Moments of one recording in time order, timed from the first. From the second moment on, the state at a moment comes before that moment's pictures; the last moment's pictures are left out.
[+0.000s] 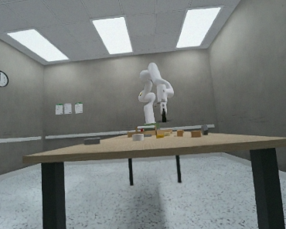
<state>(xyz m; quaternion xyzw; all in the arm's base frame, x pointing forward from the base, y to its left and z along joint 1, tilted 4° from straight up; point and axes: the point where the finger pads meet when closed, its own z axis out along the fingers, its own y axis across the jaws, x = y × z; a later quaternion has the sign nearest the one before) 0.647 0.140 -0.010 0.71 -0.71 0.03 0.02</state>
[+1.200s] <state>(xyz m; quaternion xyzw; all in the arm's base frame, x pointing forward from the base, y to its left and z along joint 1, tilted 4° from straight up) 0.470 0.178 -0.041 0.82 -0.58 0.02 0.03</state>
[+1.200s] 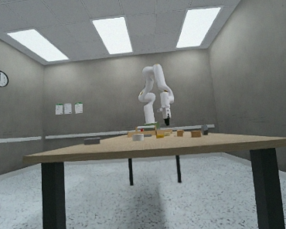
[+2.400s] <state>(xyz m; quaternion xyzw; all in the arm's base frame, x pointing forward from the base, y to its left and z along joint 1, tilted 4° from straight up) 0.471 0.176 -0.075 0.82 -0.58 0.02 0.03</state>
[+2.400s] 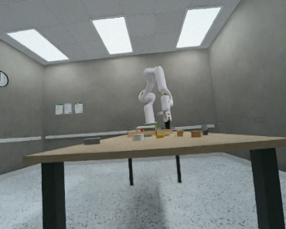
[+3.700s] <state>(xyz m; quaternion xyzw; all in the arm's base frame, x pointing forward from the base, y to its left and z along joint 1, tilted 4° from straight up) 0.494 0.112 -0.071 0.82 -0.58 0.02 0.03</state>
